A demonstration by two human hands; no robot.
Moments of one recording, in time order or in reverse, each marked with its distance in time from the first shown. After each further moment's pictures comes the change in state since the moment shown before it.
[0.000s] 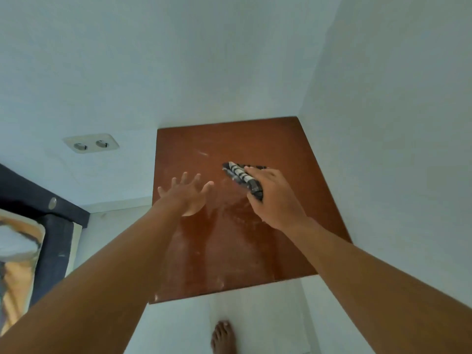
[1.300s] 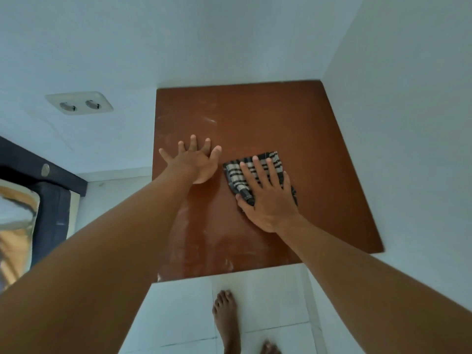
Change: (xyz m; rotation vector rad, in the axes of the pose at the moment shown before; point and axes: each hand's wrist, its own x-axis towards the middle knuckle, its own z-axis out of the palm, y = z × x) left_hand 0.052 -0.008 0.018 0.019 0.013 -0.018; right_hand -0.018 0.022 0.101 -0.408 -0.378 0.123
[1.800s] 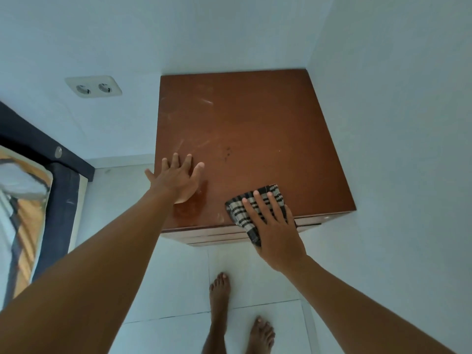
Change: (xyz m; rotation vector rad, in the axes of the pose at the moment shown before) left_hand -0.111 -0.033 0.077 -0.031 0.078 -0.050; right_hand -0.175 0.008 0.047 -0.046 0.083 -0.121
